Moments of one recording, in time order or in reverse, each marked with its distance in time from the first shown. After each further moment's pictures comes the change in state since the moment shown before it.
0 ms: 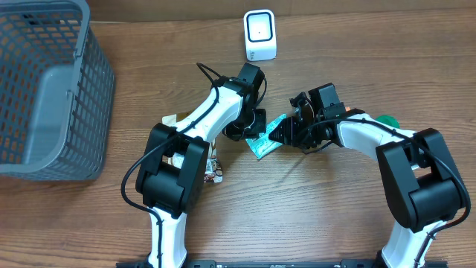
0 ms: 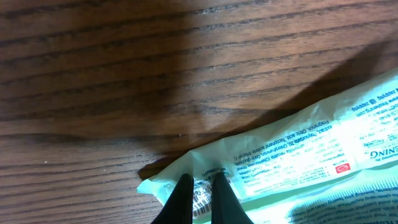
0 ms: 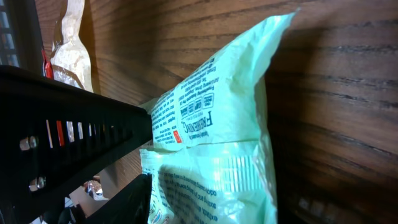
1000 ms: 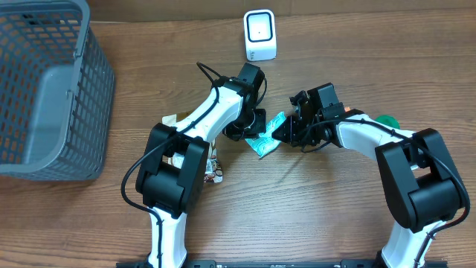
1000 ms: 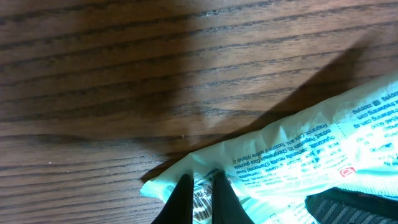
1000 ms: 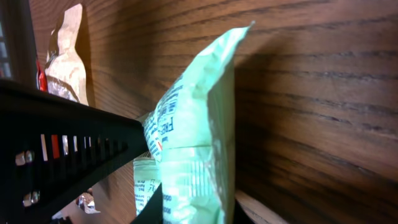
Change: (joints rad) left arm 0.000 0.000 0.000 0.001 -0.011 0.000; right arm 0.006 0.001 -0.004 0.031 0.045 0.002
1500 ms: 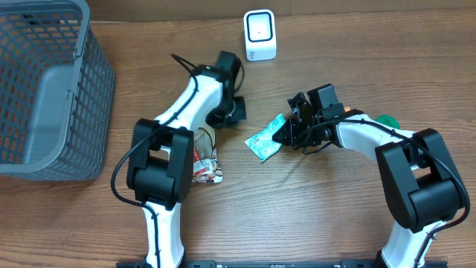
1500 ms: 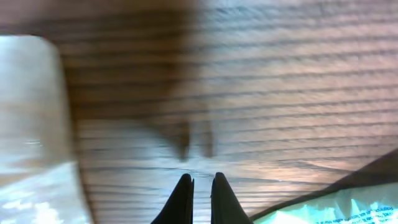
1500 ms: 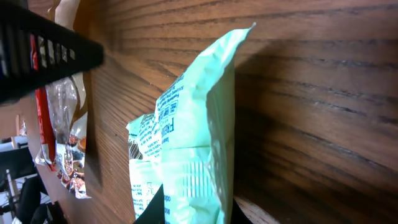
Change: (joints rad) left arm 0.132 0.024 0.087 -0.075 -0.067 0.001; right arm 0.000 -0.001 0.000 -0.029 -0.016 -0.086
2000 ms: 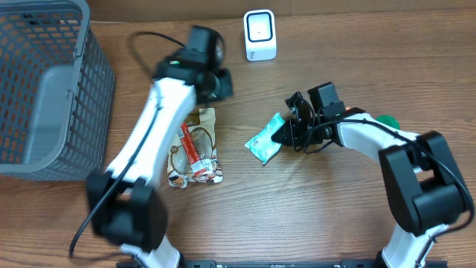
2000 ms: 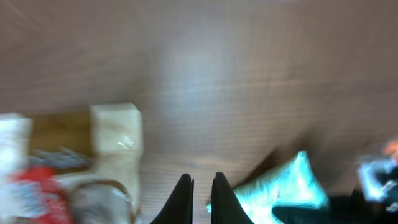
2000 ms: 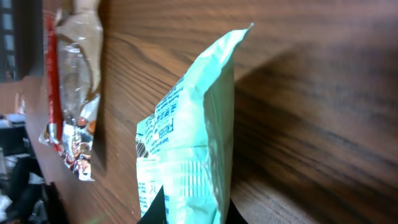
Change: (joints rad) left arm 0.071 -0.358 0.008 0.068 -0.058 0.021; right arm -0.001 -0.042 0.014 -0.037 -0.022 -0.116
